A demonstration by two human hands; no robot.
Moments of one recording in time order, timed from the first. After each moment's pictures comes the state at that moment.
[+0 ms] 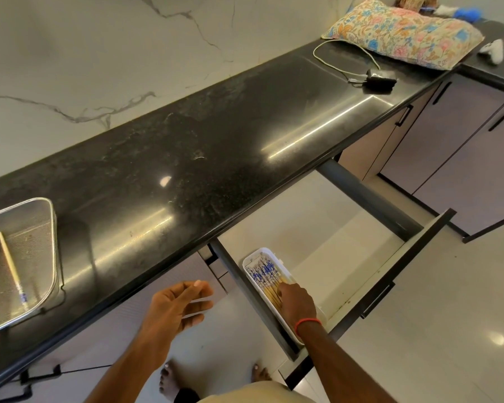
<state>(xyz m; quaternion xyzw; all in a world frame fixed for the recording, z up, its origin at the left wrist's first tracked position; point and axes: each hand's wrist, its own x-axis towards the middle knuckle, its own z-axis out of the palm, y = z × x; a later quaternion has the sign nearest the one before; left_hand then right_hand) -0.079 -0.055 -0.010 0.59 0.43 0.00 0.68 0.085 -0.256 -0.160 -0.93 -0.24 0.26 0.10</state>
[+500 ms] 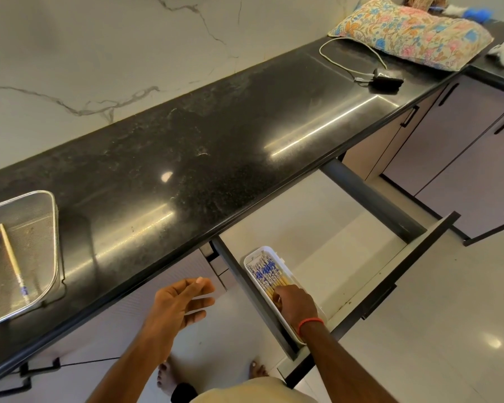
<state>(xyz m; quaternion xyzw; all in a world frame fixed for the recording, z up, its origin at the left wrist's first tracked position) -0.079 -0.055 -0.018 0.59 0.43 0.01 0.69 0.084 -0.259 -0.166 -0.91 -0.28 0.26 0.12</state>
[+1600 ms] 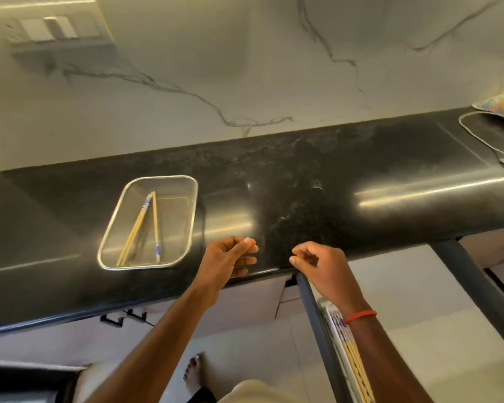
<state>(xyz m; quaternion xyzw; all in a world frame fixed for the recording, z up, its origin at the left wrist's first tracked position) -0.106 0.066 0.038 0.57 0.43 0.21 0.67 0.079 -0.074 0.011 -0.78 -0.48 0.14 0.37</state>
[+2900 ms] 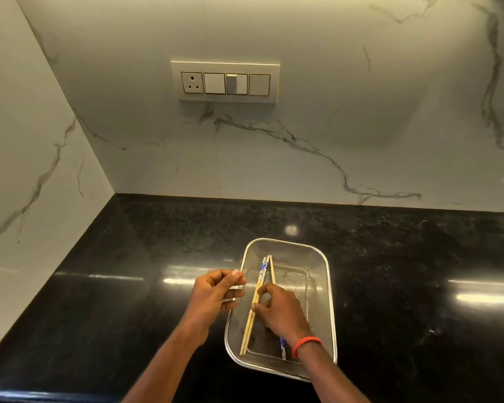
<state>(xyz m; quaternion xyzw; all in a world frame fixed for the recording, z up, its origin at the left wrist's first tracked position) -0.315 0.319 0.031 0.49 0.48 0.32 0.65 -0.155 0.262 -0.008 -0.77 -0.49 0.32 0.26</state>
